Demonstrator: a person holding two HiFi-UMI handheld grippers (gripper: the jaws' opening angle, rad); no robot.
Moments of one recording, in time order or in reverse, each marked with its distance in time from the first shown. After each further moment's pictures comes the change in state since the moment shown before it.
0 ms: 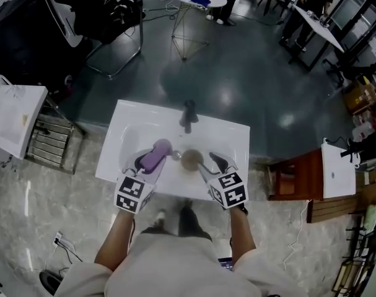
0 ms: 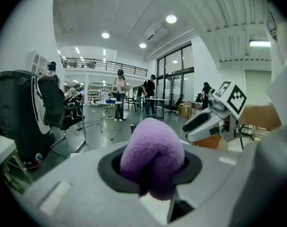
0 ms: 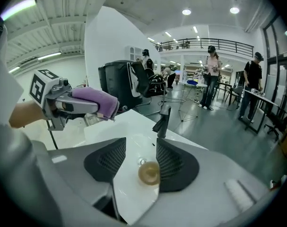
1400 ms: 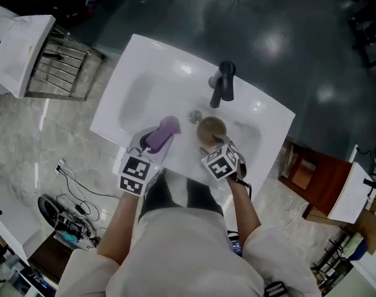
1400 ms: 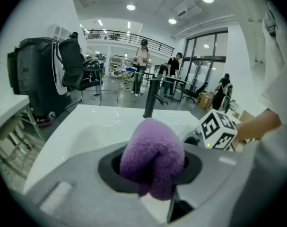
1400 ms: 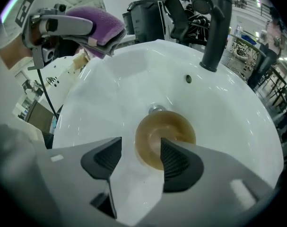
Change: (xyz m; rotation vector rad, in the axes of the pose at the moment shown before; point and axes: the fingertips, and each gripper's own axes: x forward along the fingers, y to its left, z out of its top) left arm 0.101 0.059 -0.157 -0.289 0.291 0.168; right arm 0.215 -0.025 -0.208 -0.271 0.582 0.350
